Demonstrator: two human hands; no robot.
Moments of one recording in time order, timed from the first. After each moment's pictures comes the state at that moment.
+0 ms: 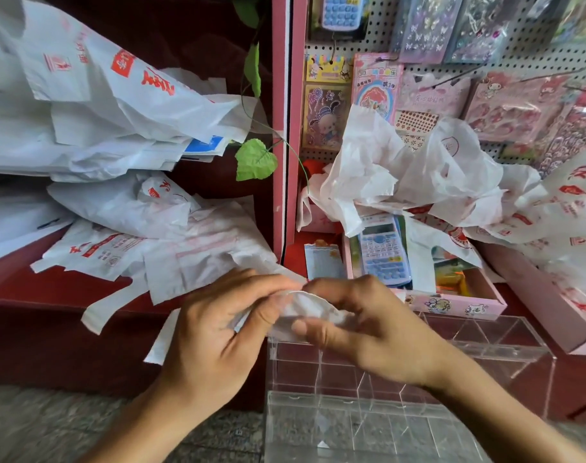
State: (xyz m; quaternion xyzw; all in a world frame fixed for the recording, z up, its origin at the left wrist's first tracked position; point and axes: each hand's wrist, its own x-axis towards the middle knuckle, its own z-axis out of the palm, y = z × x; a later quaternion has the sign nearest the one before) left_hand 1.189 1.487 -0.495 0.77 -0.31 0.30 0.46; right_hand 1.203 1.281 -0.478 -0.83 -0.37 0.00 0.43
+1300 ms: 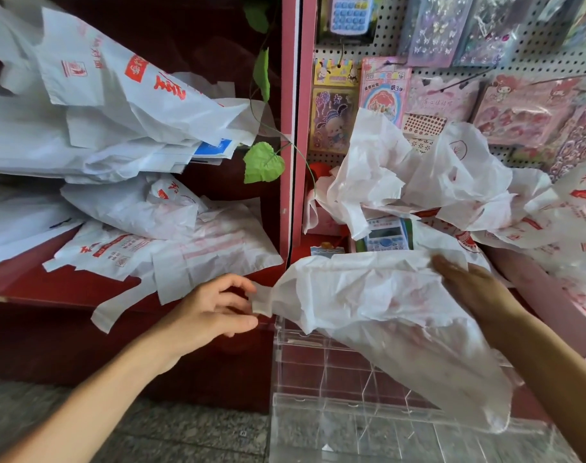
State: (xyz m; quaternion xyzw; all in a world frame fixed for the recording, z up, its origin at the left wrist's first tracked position) left_hand 1.251 1.539 -0.533 0.83 -0.06 -0.14 0.54; right_hand 1.262 1.166 -0.520 -0.69 0.19 -0.08 0.69
